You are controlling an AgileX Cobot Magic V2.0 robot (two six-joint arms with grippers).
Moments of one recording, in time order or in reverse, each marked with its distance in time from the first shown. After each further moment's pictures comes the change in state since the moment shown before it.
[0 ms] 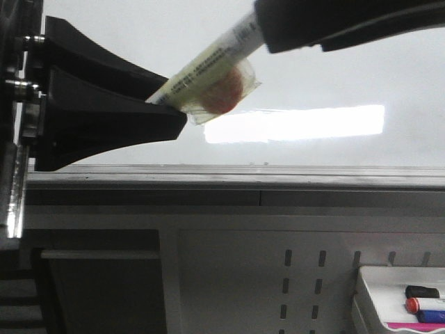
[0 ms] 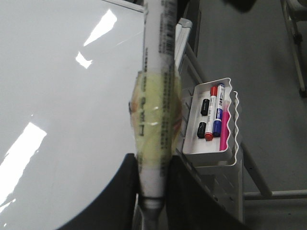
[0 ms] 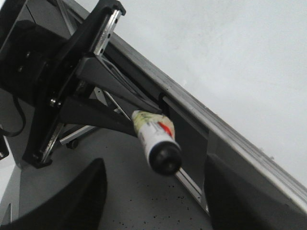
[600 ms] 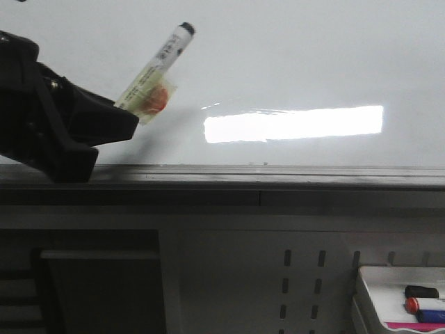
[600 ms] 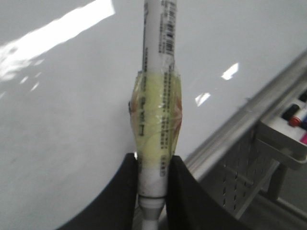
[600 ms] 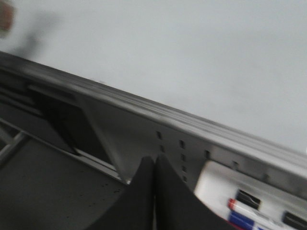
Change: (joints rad) left arm 0.000 0.077 -0.036 -0.539 0.234 0.000; right arm -0.415 -0.285 0.285 0.000 0.025 0.007
